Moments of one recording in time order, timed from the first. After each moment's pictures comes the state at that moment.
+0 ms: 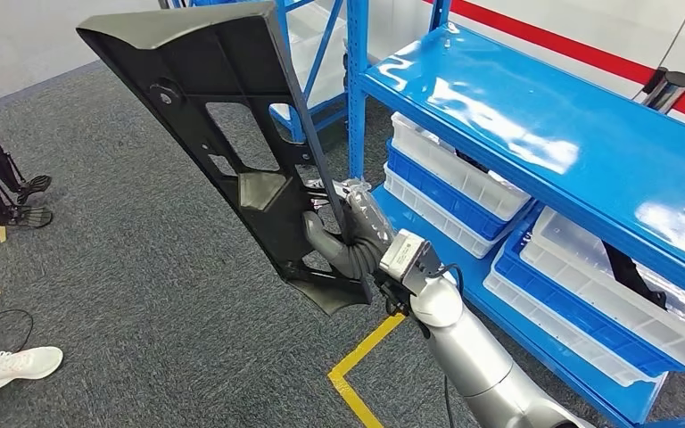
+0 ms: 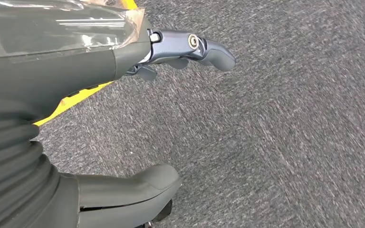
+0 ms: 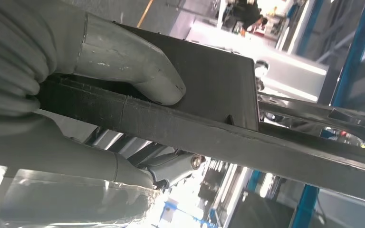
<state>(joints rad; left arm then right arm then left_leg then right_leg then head) -0.17 -0.07 0.73 -0.22 -0.60 0.09 -0.51 -0.45 -0.03 0.55 -1.57 -0.08 0.05 -0.49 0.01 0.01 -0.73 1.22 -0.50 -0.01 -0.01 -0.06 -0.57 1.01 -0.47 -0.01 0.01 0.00</state>
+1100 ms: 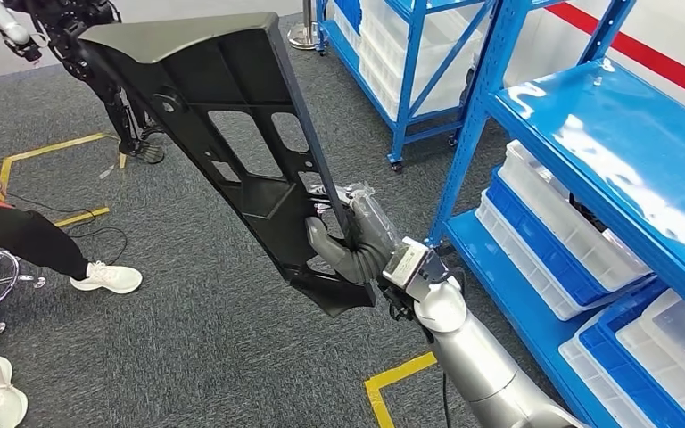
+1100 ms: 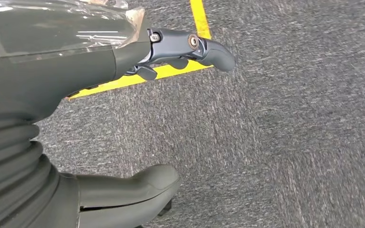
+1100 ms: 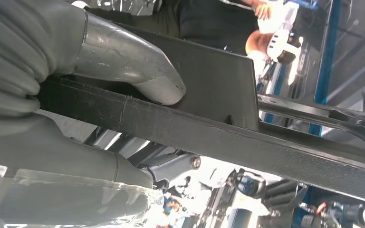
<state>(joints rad) -0.17 -0.07 0.72 -0.22 -0.60 0.09 -0.52 -0.42 -0.04 0.55 -1.60 -0.06 0.05 -0.49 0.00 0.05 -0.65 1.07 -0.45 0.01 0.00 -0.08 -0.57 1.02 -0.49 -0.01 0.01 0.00</state>
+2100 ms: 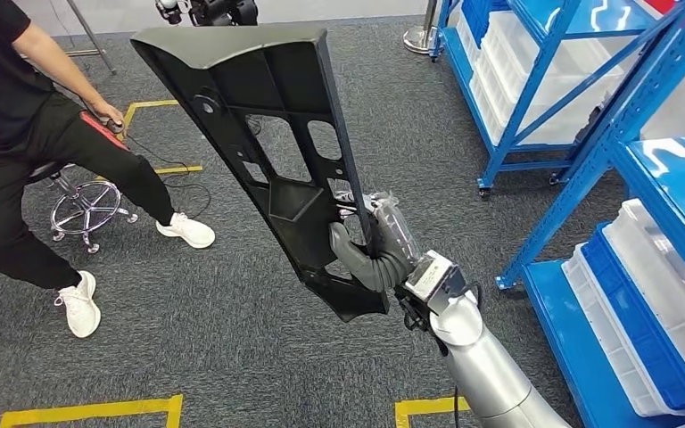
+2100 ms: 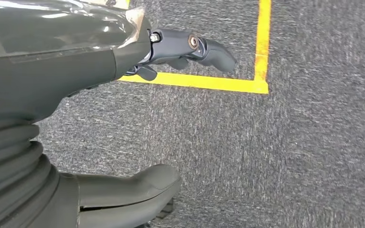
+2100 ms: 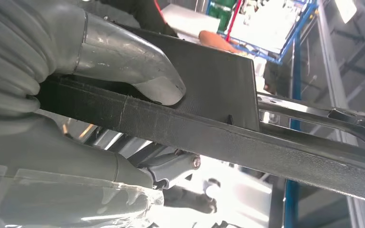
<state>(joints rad) -0.15 -0.07 0.72 -0.22 -0.58 0.09 -0.53 -0.34 -0.05 0.48 -1.66 -0.03 0.04 -0.50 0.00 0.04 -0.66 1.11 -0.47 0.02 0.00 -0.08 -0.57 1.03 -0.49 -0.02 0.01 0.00</state>
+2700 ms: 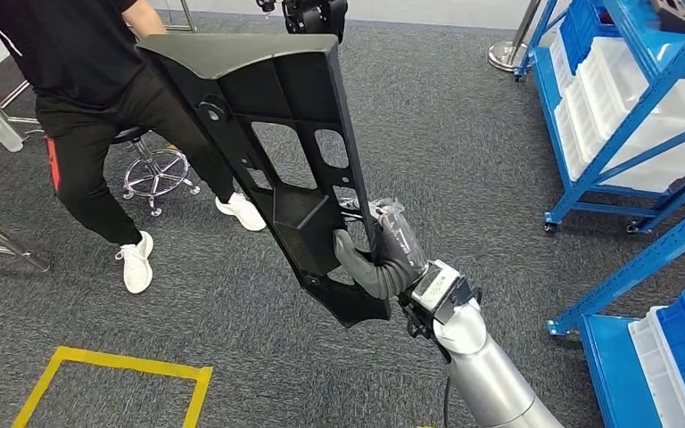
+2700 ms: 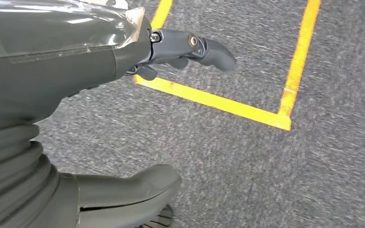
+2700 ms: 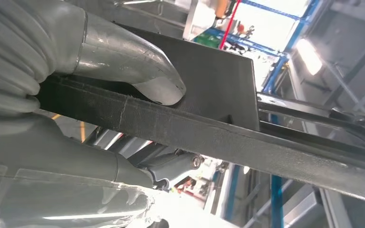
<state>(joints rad) -0.15 -0.06 0.72 -0.22 -0.58 0.09 -0.54 -0.30 -0.05 0.47 -1.68 -0.02 0.05 -0.51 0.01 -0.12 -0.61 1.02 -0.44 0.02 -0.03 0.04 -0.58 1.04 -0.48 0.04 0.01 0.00</state>
